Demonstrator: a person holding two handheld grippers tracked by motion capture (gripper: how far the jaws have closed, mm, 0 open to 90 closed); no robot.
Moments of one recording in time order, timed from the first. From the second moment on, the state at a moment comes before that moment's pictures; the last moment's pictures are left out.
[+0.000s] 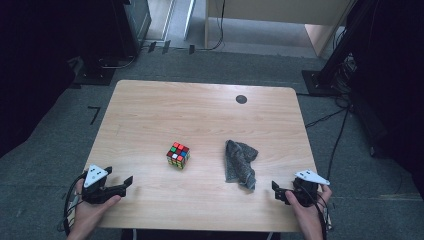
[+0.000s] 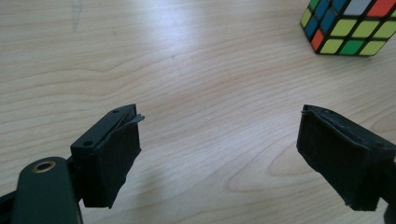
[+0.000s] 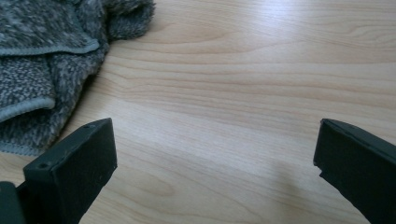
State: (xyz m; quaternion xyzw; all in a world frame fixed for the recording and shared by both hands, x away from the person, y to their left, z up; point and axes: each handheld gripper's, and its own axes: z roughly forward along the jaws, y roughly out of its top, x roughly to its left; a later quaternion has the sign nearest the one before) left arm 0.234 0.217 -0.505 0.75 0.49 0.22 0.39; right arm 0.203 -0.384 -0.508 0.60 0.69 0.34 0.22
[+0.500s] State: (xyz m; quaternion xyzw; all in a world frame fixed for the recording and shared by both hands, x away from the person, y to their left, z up) left arm 0.235 0.214 -0.517 0.78 0.49 0.22 0.32; right arm 0.201 -0.390 -0.524 0.61 0.70 0.29 0.23
